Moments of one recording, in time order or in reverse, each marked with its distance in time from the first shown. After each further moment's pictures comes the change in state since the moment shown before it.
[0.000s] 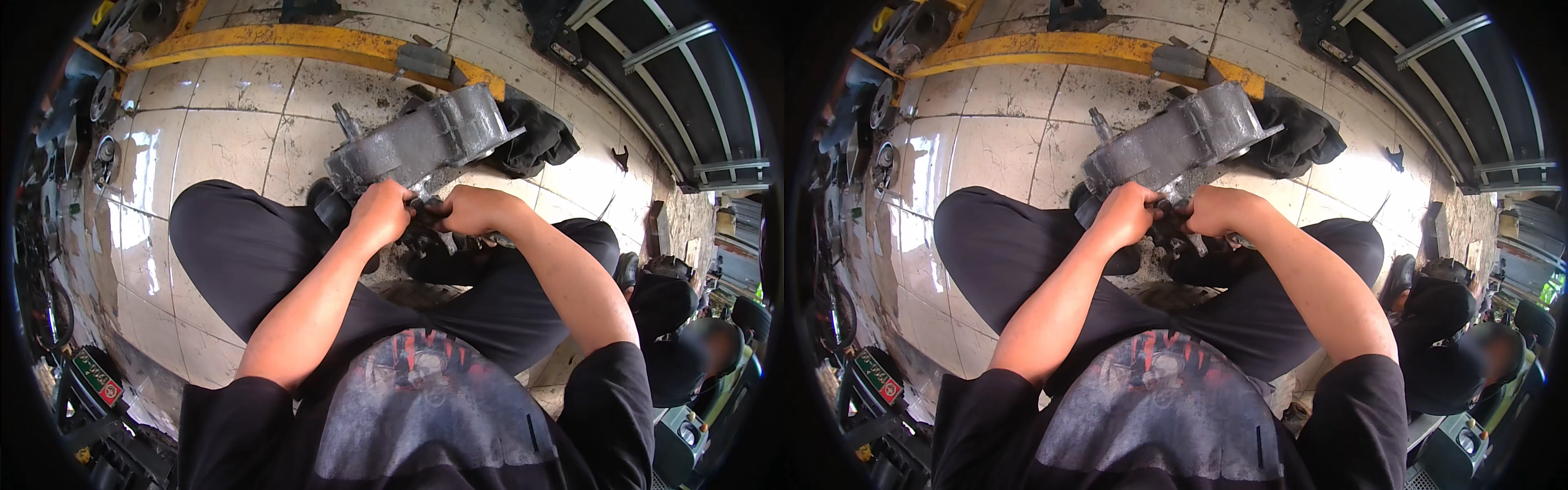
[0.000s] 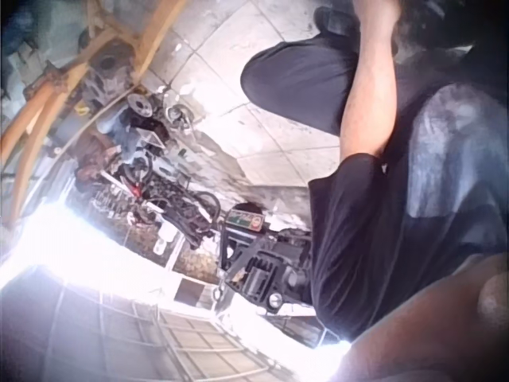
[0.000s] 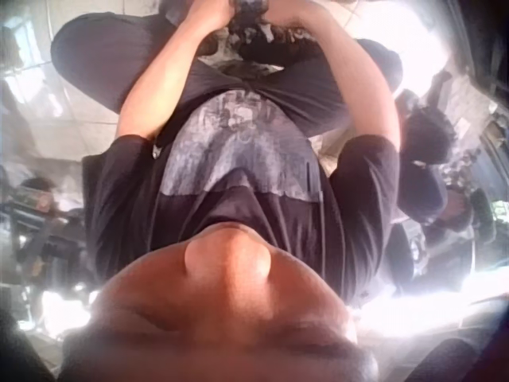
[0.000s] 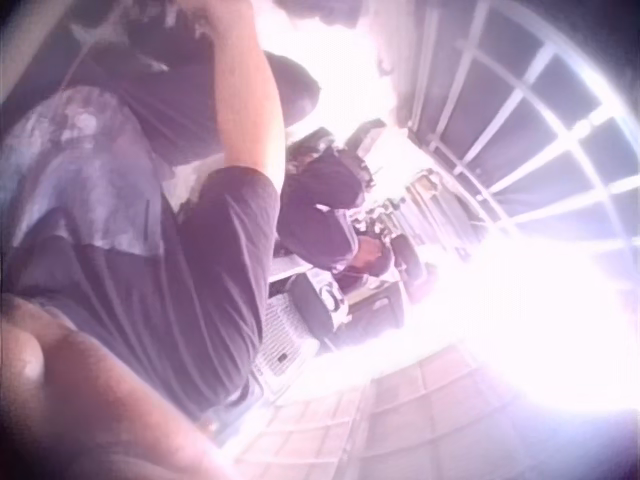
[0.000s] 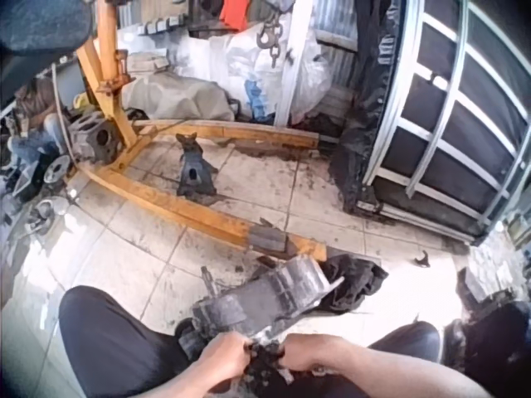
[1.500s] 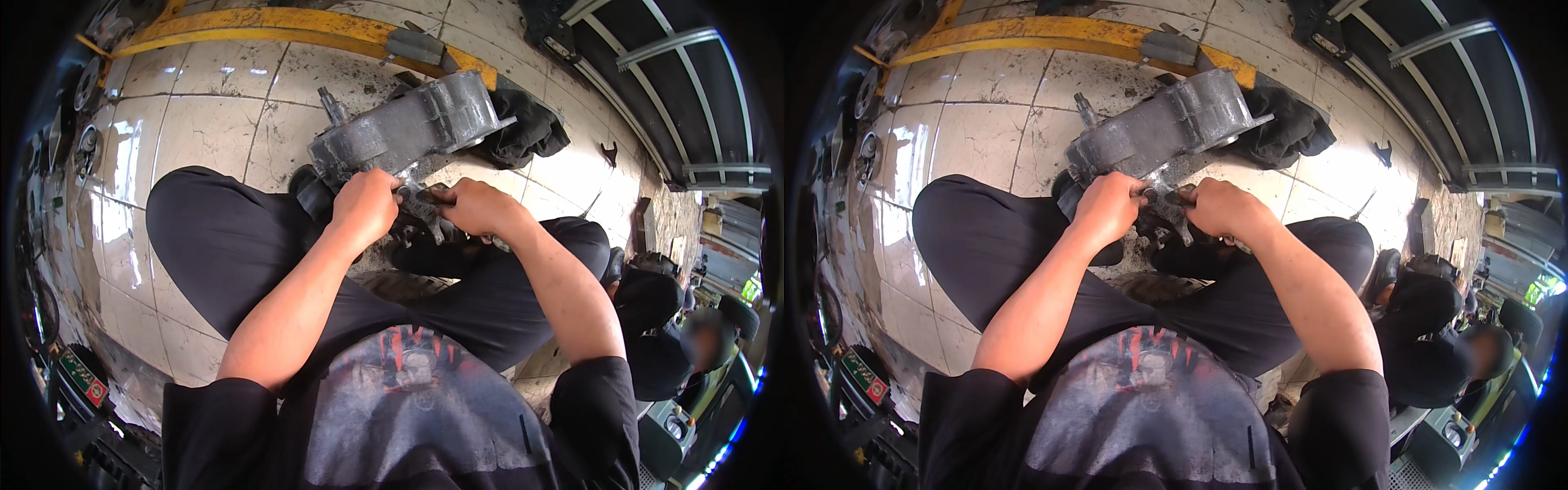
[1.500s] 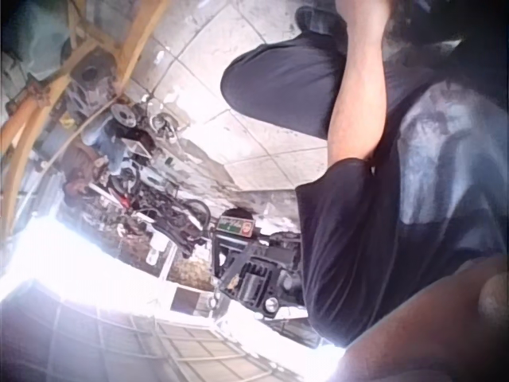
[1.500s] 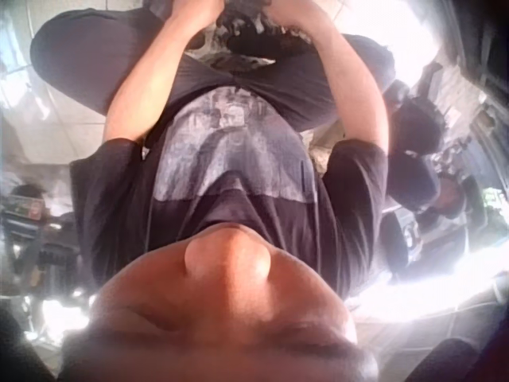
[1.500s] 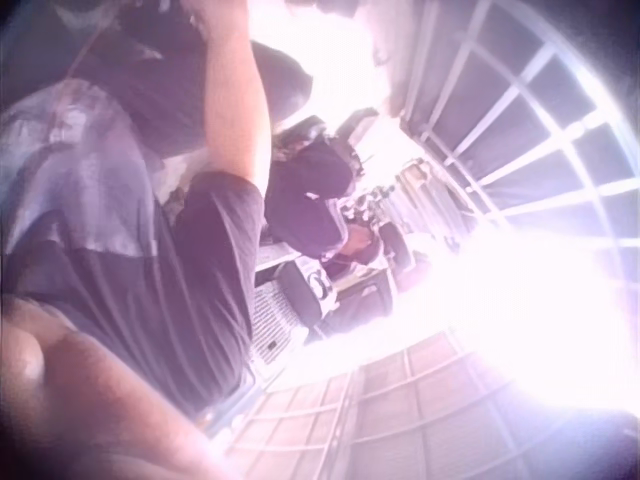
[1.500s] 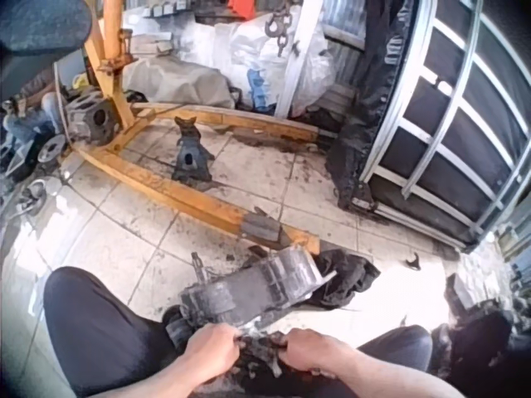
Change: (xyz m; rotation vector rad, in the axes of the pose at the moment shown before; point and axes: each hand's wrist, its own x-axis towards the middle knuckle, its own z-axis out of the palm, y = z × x) left_hand -0.014 0.006 0.000 0.069 0.093 -0.008; right_hand -0.016 0.005 0.018 0.111 0.208 0.195
